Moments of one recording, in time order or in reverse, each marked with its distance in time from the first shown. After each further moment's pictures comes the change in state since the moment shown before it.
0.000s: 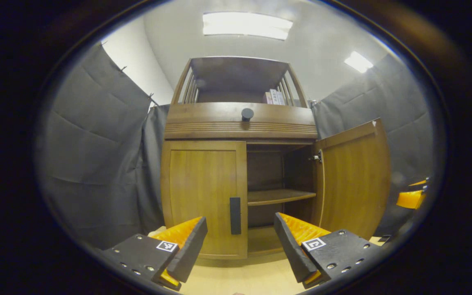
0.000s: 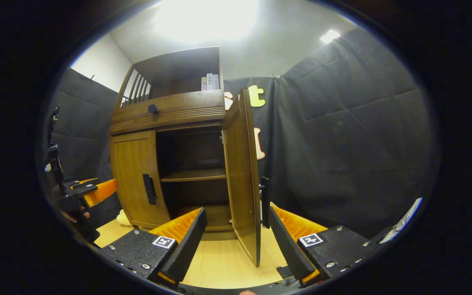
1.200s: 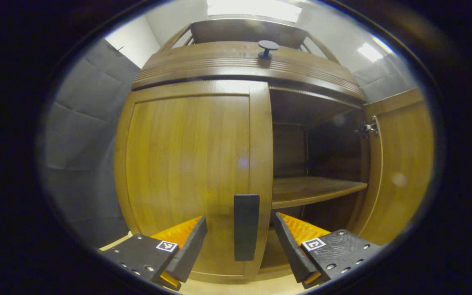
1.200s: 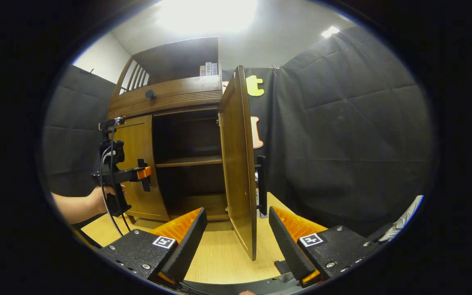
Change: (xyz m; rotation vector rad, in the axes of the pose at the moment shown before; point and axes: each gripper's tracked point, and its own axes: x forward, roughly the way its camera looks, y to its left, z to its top) left arm 0.201 0.026 -0.120 -0.005 0.154 0.055; right arm 0.011 -0.011 -0.038 -0.010 0.095 -0.011
